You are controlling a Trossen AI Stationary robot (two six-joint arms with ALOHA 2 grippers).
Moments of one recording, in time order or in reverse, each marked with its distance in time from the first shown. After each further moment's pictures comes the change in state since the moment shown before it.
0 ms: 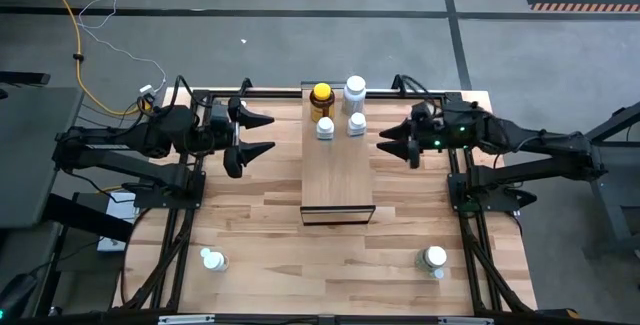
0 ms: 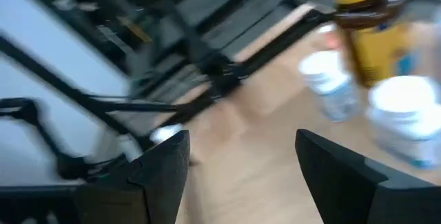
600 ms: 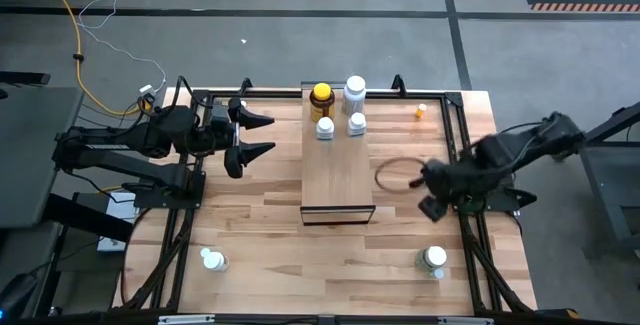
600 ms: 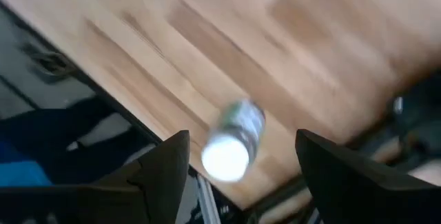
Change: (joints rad) left arm 0.000 0.000 0.000 -0.015 -0.002 -0.002; right arm 0.529 0.234 0.315 -1.074 -0.080 0.708
